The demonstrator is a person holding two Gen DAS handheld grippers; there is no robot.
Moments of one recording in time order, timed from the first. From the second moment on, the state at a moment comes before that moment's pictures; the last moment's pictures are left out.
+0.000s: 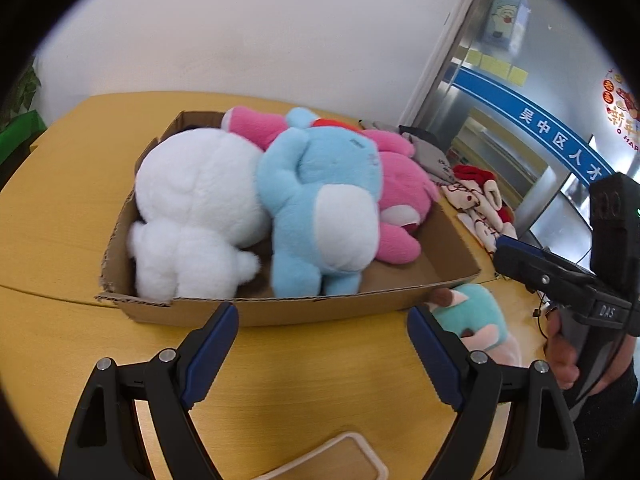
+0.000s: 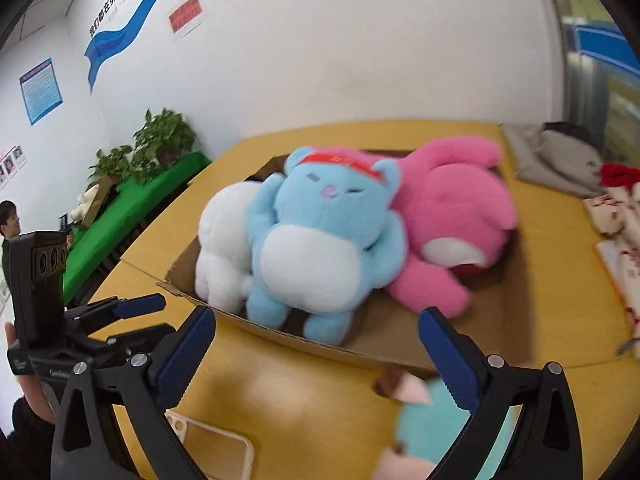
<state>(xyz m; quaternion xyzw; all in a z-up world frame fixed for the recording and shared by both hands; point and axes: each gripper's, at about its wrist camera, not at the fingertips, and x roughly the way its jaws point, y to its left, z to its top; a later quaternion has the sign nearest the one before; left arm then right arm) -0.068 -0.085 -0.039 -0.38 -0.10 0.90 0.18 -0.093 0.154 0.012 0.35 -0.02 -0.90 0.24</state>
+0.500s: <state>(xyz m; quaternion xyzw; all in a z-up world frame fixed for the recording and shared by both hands) -0.030 -0.025 -0.005 -0.35 -0.07 0.92 0.18 -0.038 0.193 0.020 0.33 0.02 -0.93 0.15</state>
